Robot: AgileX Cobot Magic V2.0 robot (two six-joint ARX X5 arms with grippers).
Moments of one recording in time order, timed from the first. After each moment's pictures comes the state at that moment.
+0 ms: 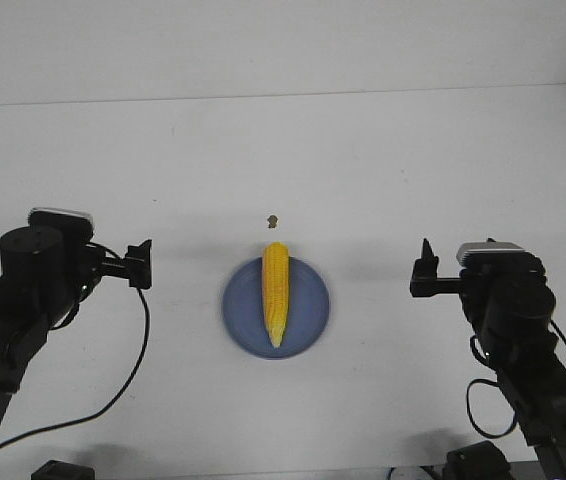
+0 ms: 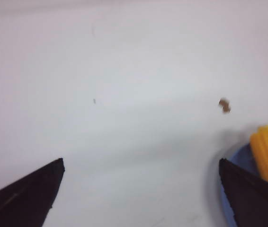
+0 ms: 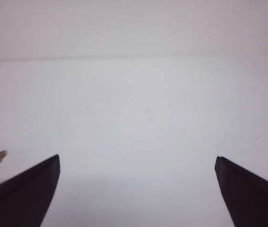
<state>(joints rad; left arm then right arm) -0.22 1.03 1.17 -0.52 0.05 -0.02 0.20 0.72 0.87 -0.46 0.18 0.12</state>
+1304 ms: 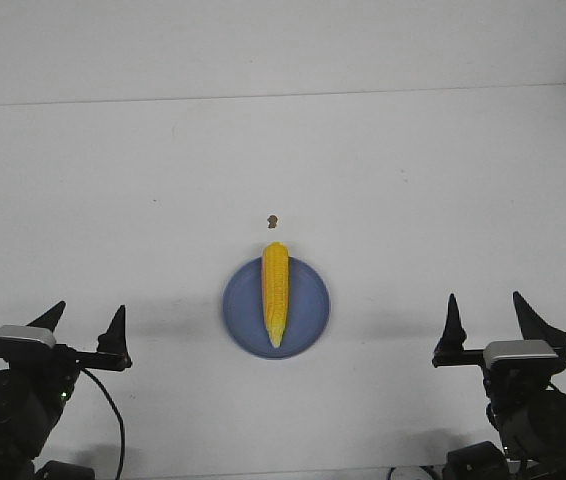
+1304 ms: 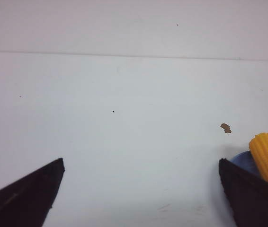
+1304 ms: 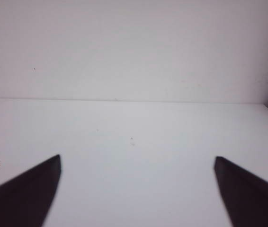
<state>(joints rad) -0.22 0.40 0.63 -0.36 -0.03 -0.12 0.18 0.18 0.53 -0.40 0.18 0.02</state>
